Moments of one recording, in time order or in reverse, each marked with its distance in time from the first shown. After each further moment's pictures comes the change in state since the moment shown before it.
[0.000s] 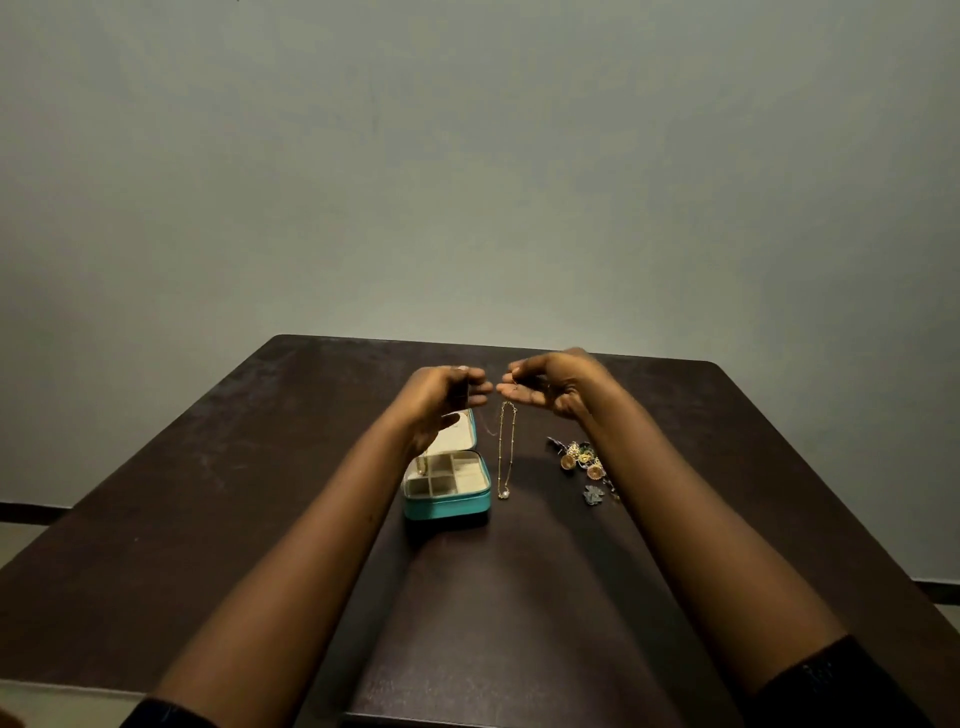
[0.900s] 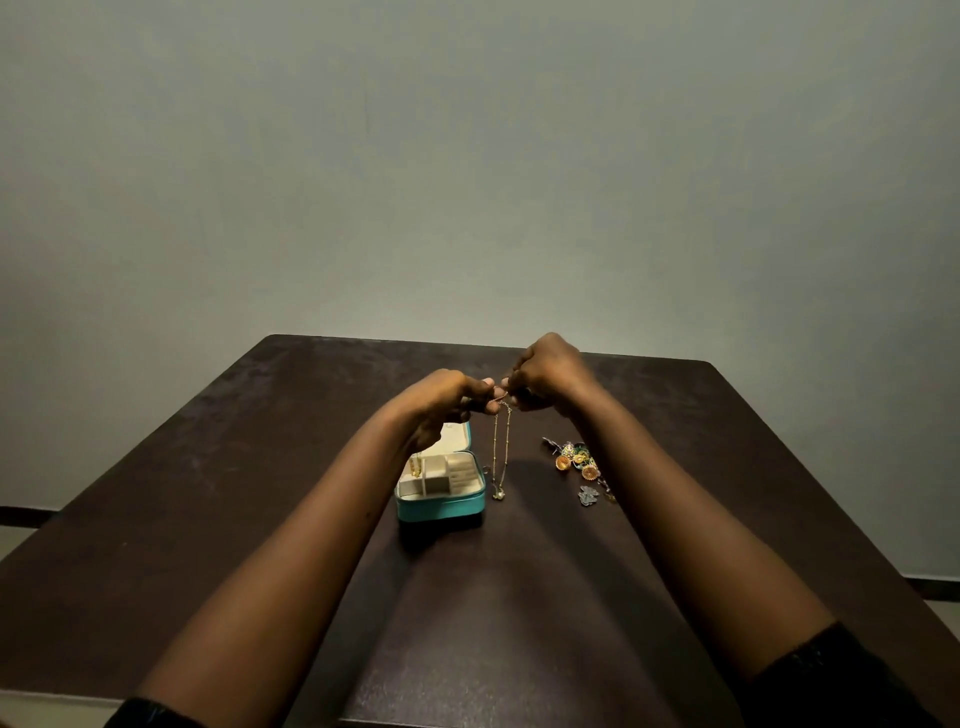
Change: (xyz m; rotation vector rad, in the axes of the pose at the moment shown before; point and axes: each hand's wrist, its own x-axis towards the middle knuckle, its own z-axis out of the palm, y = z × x) left_hand -0.015 0.017 0.012 0.295 -0.138 -0.092; right_hand -0.009 -0.003 0.005 -0.762 0.180 -0.261
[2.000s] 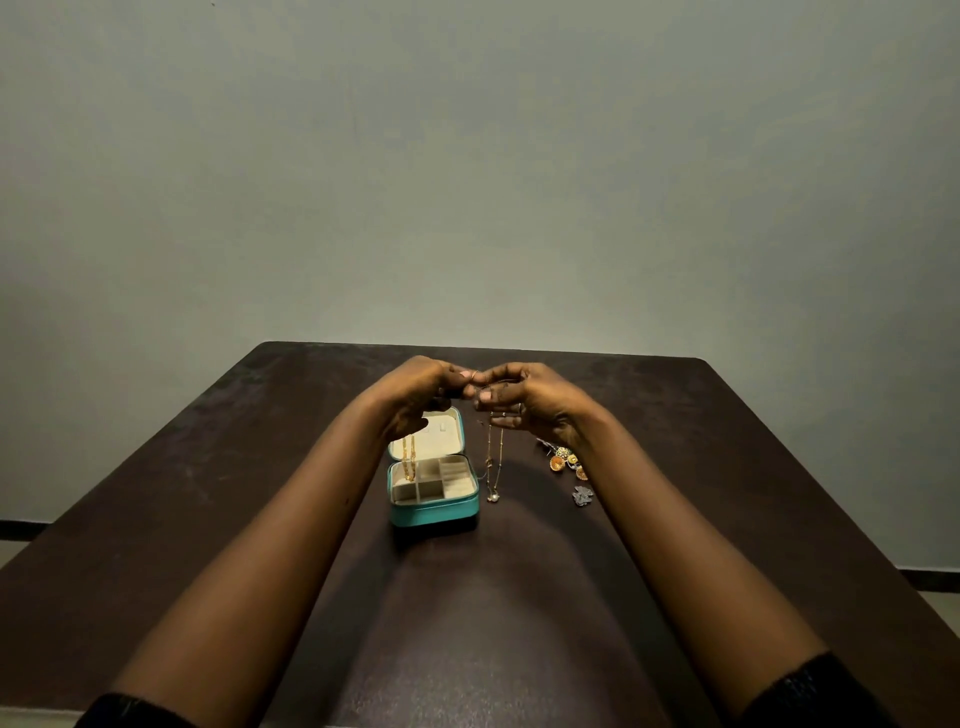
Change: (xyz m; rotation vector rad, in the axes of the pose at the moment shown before) left_hand 0.015 0.002 -0.017 0.078 0.067 0.024; right_hand 0.004 0.033 0.006 0.573 -0.398 -0.030
